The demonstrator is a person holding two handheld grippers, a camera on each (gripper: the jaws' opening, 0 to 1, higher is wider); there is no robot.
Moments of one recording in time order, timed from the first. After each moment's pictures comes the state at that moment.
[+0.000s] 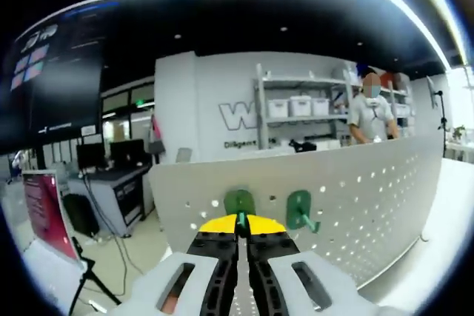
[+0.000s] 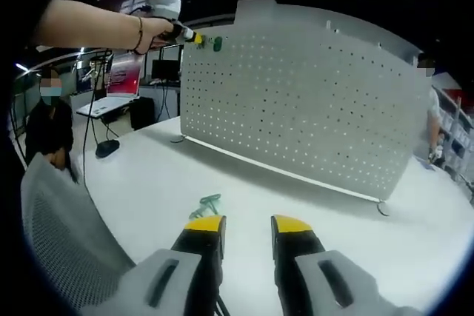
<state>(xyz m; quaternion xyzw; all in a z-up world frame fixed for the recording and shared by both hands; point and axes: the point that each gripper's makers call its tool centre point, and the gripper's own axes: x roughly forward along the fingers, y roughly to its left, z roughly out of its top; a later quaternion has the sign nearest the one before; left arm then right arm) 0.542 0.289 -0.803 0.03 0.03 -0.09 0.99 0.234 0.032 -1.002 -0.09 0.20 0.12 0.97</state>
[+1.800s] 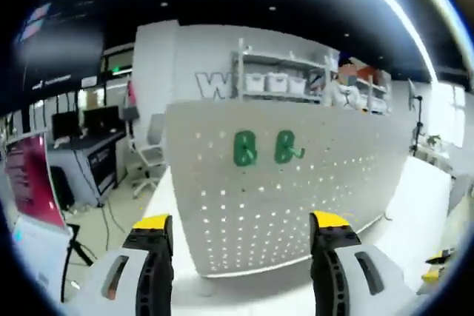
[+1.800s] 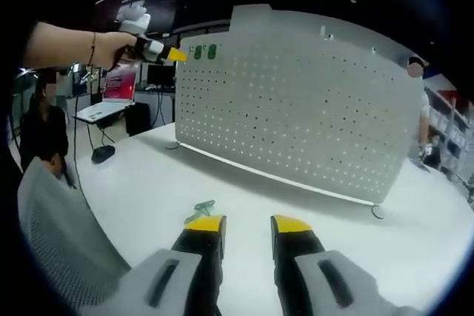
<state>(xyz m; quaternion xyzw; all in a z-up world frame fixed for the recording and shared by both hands) 0.457 0.307 -0.871 -0.03 0.16 -0.20 0.97 0.234 0.025 -0.993 -0.09 0.18 0.10 0.97</state>
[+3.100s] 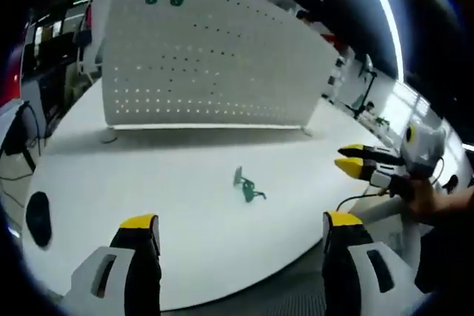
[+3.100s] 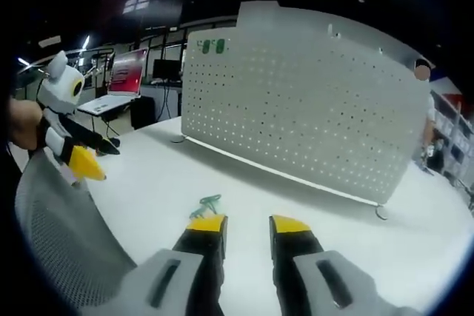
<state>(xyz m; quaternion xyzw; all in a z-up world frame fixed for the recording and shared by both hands) 0.238 0.237 -1.023 -0.05 0.34 -0.32 0.88 0.232 0.035 -1.002 -0.10 0.20 0.13 0.97</state>
